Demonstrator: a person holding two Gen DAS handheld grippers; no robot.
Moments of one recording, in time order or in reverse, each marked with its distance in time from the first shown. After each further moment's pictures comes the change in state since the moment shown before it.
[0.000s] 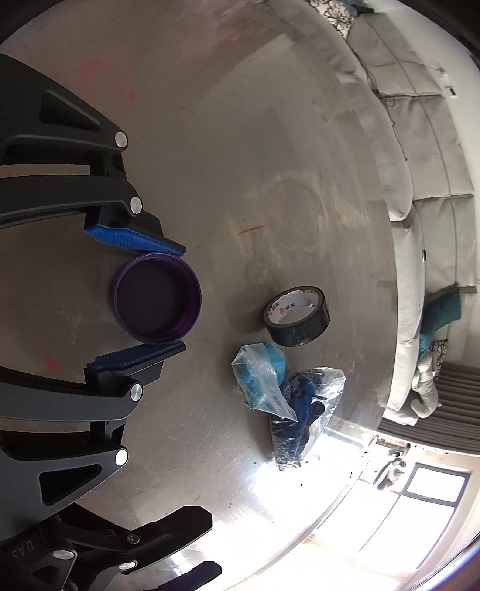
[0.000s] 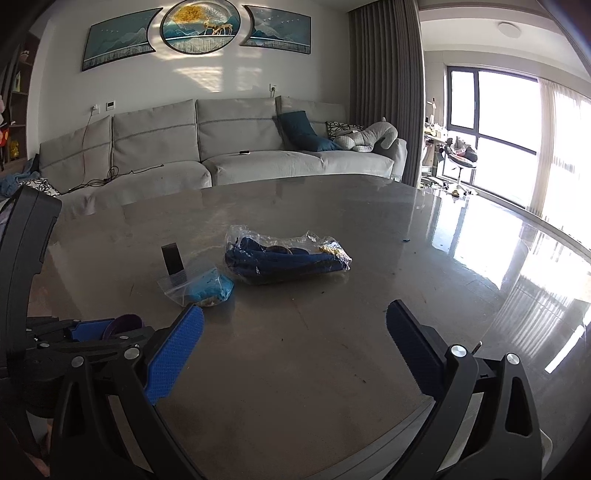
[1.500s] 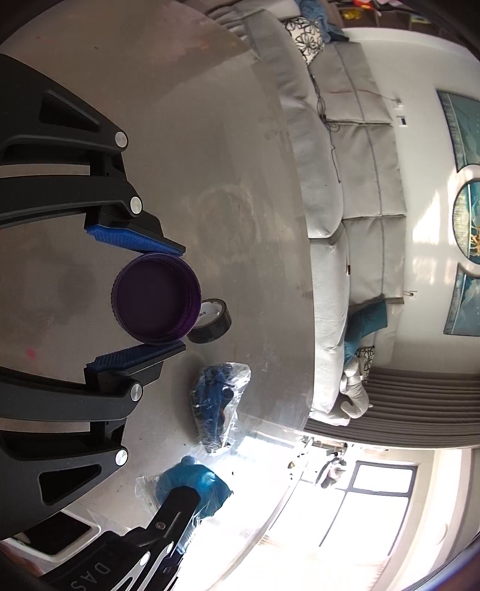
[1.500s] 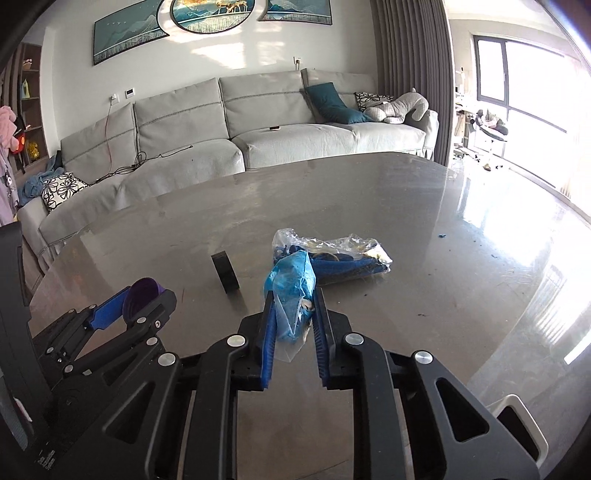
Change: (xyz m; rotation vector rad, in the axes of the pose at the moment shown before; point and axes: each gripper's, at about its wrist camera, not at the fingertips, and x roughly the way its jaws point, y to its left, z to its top) left arm -0.056 -0.009 0.011 -0.008 -0.323 0.031; right arm -0.028 0.008 0.050 0.019 0.137 0.120
